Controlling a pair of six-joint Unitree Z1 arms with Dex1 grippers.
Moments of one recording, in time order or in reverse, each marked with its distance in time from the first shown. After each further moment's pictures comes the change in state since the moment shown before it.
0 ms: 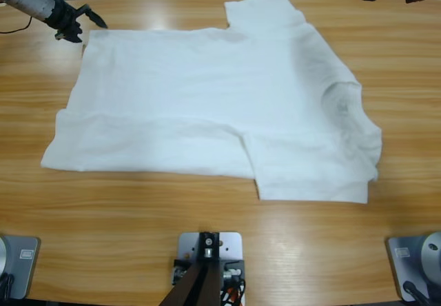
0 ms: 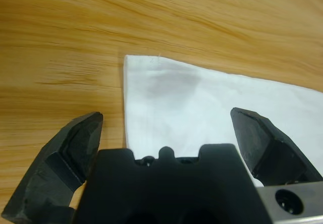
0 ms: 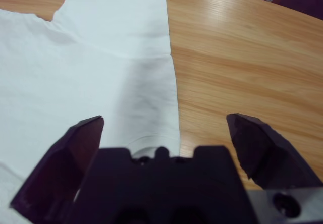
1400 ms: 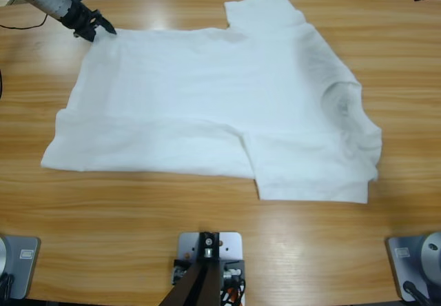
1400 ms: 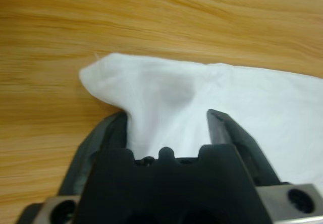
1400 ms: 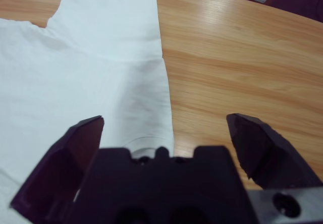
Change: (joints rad) arm 0 -0.067 0.064 -0.124 0.120 0.011 0.000; arm 1 -0.027 -0.020 0.013 -0.016 0.000 0.000
